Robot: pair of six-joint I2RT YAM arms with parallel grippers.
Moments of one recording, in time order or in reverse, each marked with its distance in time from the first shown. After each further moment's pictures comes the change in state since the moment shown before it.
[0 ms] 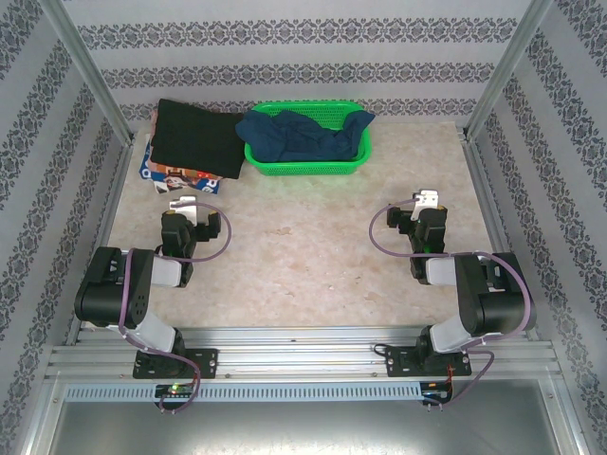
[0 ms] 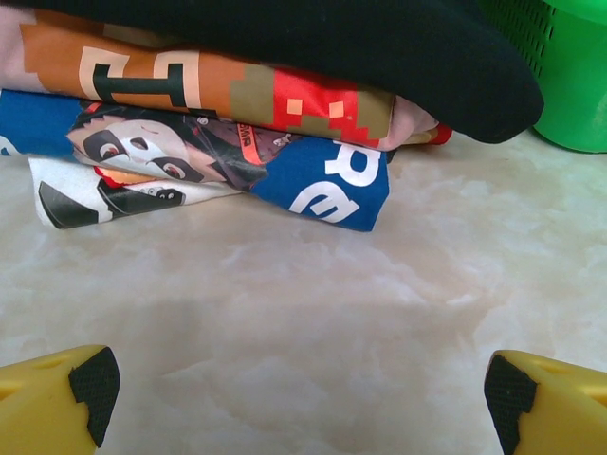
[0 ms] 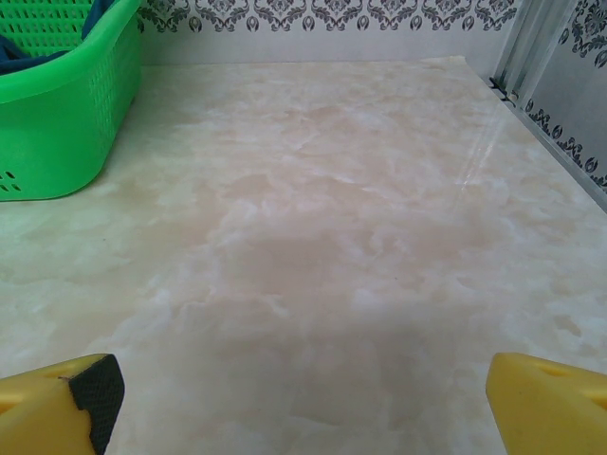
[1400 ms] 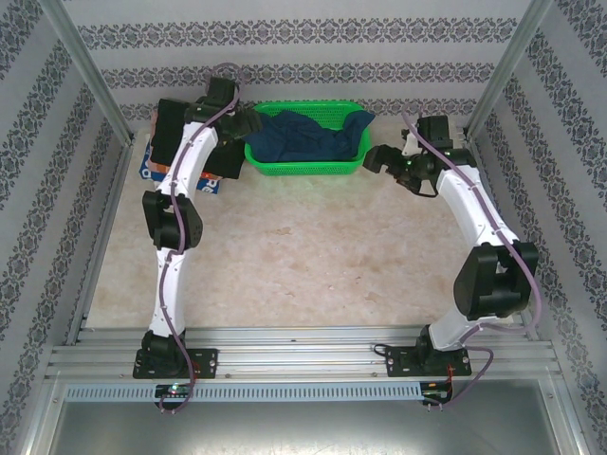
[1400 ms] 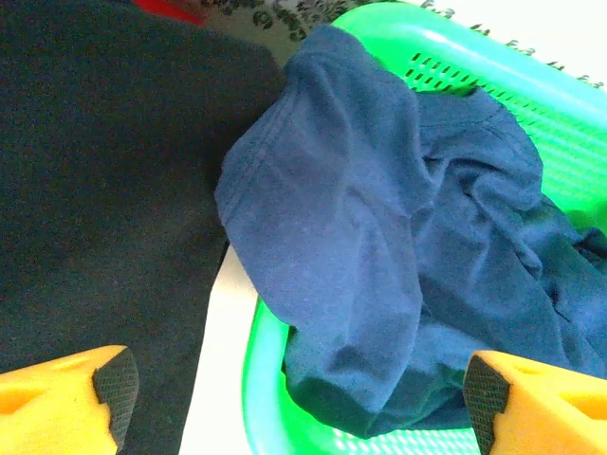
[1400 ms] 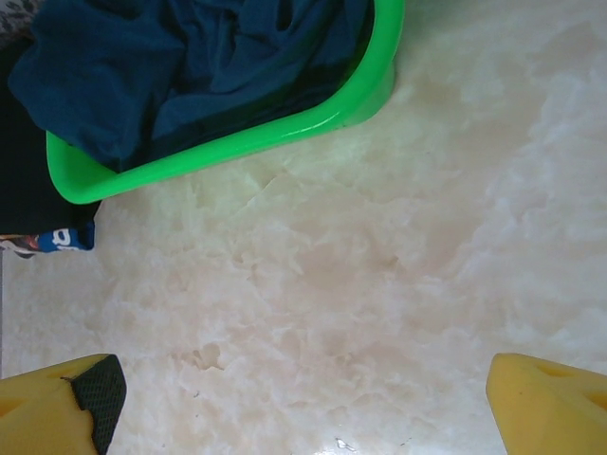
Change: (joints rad) left arm -0.140 0.853 2.167 -1.815 0.107 -0.526; right arm 0.039 0.116 1.083 -1.534 -0.527 0.409
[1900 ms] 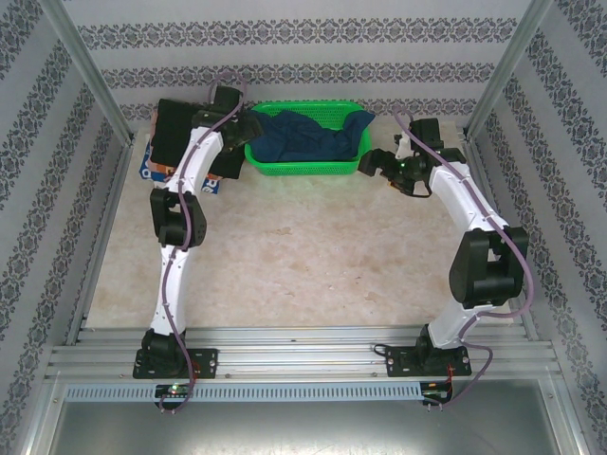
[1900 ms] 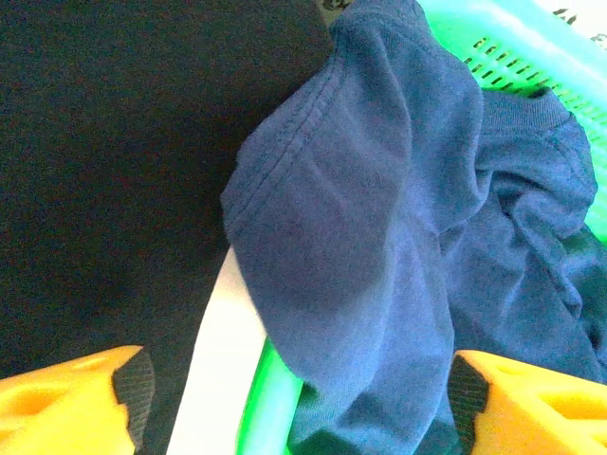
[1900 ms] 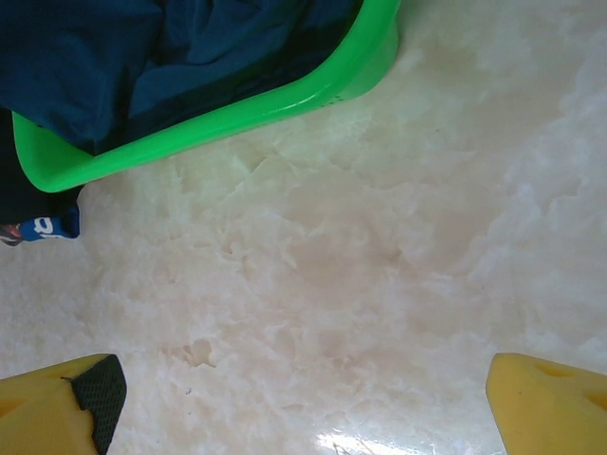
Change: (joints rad) left arm 0.000 0.087 0.006 0.070 0.003 -0.091; right arm 0.002 0.080 0.000 0.025 -0.029 0.000
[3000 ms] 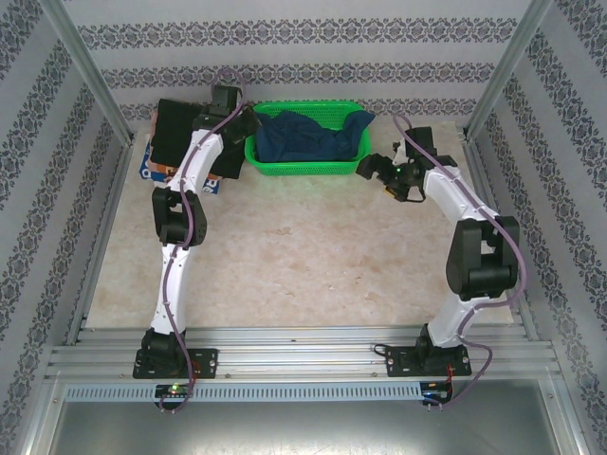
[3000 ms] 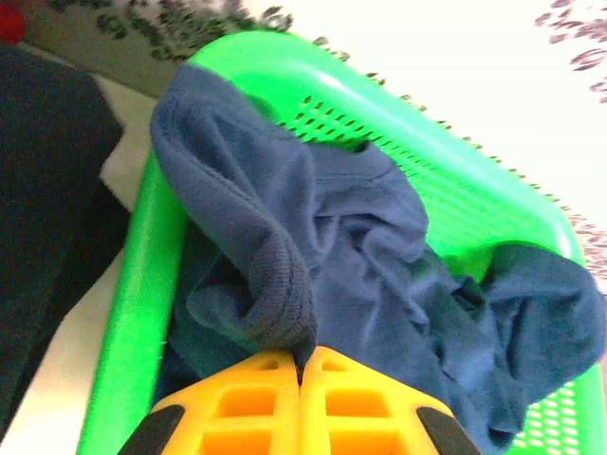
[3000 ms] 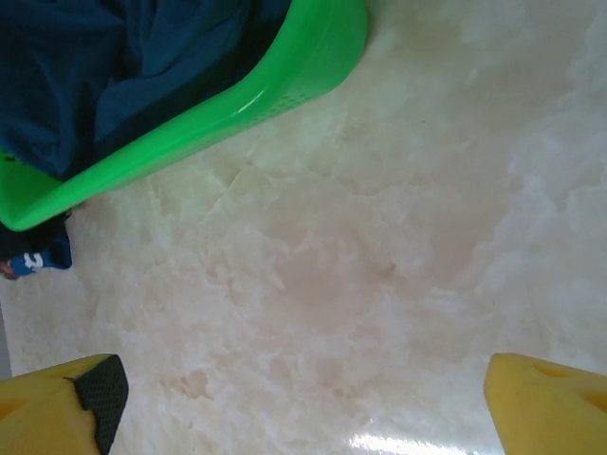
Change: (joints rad) left arm 0.015 0.026 0.001 0.245 0.216 -0.048; right arm -0.003 0.084 -0.058 0.137 -0.010 0.124
